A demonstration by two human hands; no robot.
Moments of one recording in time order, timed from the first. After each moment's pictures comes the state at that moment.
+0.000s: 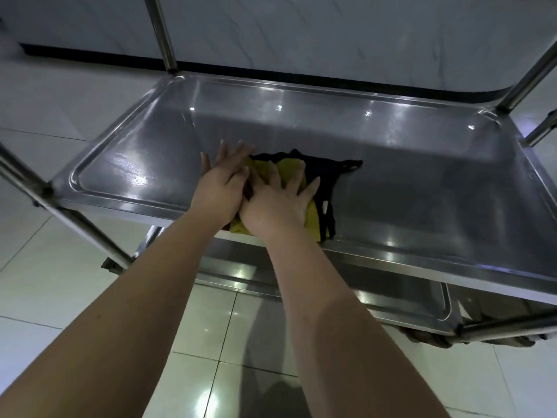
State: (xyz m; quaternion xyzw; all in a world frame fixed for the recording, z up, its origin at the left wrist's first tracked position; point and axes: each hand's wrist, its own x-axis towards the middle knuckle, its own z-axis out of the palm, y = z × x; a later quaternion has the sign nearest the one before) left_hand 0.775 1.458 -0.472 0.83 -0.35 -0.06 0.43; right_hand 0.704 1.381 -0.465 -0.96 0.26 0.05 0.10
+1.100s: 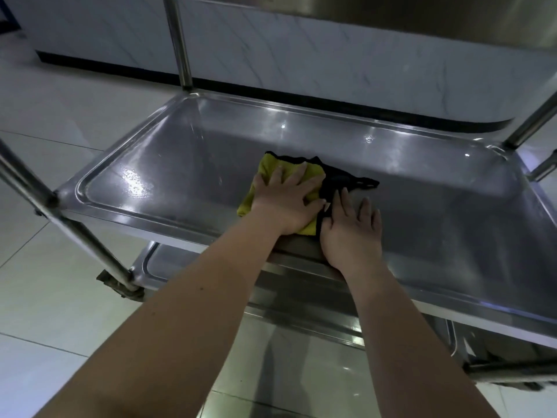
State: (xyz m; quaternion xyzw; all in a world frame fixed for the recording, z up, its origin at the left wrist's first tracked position) left_hand 0.780 1.369 -0.476 0.89 -0.44 -0.07 0.05; right_hand 0.658 1.292 -0.492 -0.94 0.34 -0.02 0.08
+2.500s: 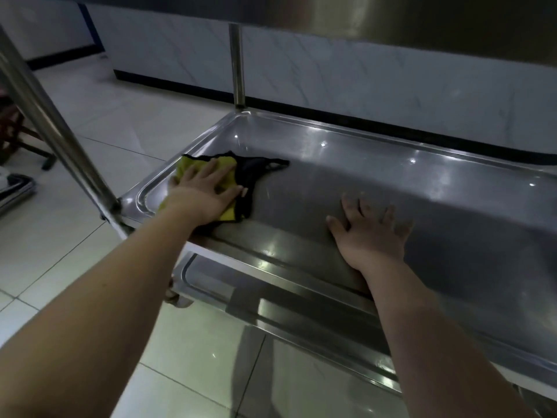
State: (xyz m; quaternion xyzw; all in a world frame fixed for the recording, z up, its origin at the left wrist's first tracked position) left_hand 0.918 1.547 -0.475 0.98 -0.20 -0.04 0.07; right_hand 0.733 1.308 -0.487 -0.95 0.30 0.03 0.07
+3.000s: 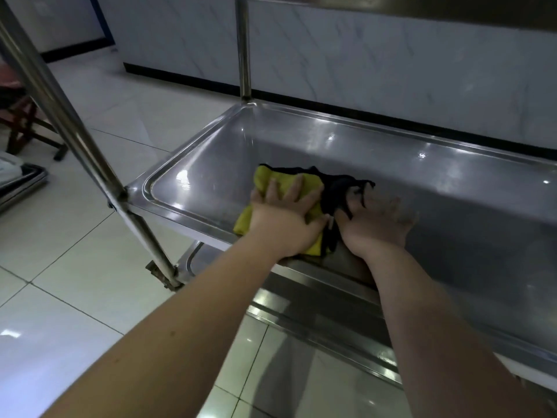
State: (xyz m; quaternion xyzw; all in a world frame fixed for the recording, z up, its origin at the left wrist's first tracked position) left_hand 0.808 1.464 -0.483 0.94 -0.33 -0.02 0.03; right_hand 0.739 1.314 -0.487 -0.95 0.29 0.05 0.06
